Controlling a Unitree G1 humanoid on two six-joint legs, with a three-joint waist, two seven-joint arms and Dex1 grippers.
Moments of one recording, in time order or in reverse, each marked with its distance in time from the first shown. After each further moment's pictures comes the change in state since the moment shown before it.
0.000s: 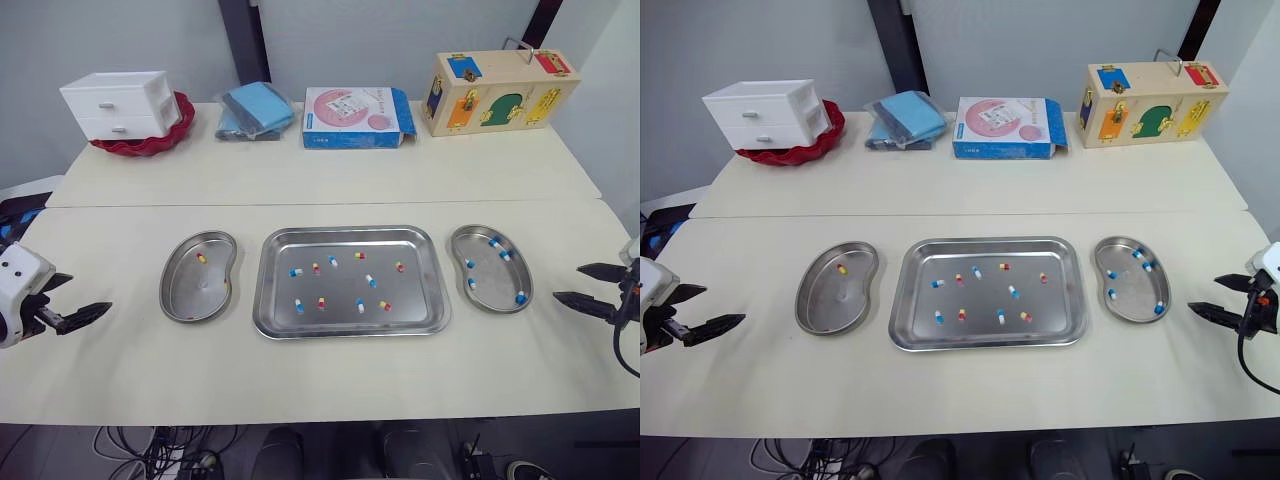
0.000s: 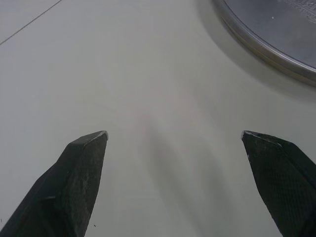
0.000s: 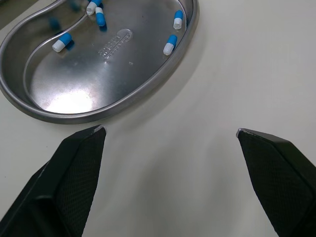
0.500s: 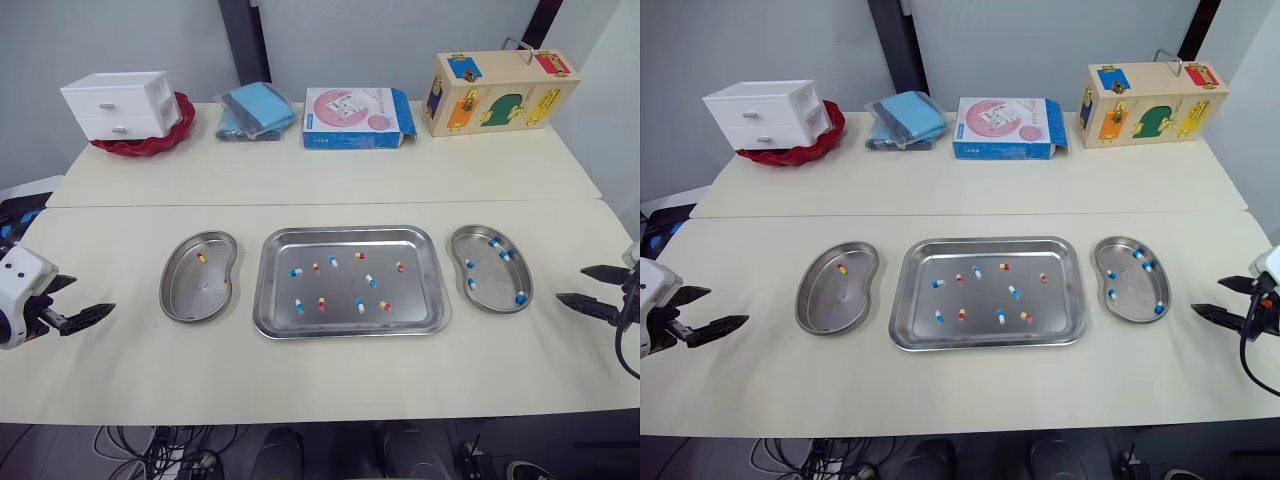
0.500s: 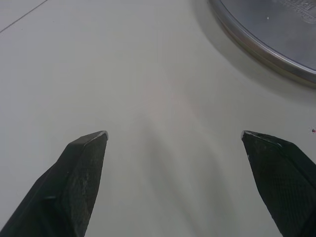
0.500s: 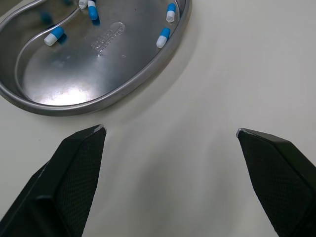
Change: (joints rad) left arm 0.008 -0.012 0.000 -0.002 0.000 0.015 -0.009; right arm 0.000 0.000 0.000 0.043 -0.003 -0.036 -0.002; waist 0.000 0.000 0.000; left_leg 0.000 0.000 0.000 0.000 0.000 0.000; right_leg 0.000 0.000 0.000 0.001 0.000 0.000
